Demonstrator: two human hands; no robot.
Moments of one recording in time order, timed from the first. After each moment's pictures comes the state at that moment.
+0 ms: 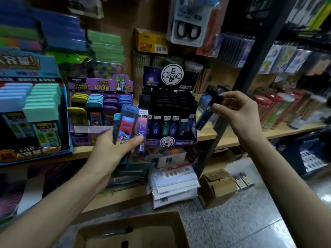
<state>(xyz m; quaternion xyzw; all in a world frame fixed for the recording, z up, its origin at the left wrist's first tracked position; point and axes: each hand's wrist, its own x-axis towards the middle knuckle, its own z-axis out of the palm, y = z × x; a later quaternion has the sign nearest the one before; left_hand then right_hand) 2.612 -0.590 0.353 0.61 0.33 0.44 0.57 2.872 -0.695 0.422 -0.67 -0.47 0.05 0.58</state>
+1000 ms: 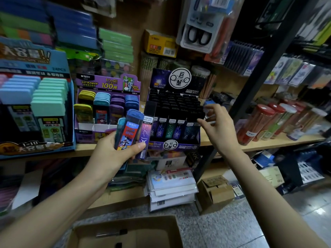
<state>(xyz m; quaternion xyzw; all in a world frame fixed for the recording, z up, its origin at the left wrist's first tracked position) 2.598 -0.596 0.354 0.61 0.33 0.43 0.58 2.860 -0.655 0.387 -0.76 -0.53 -0.11 0.36</state>
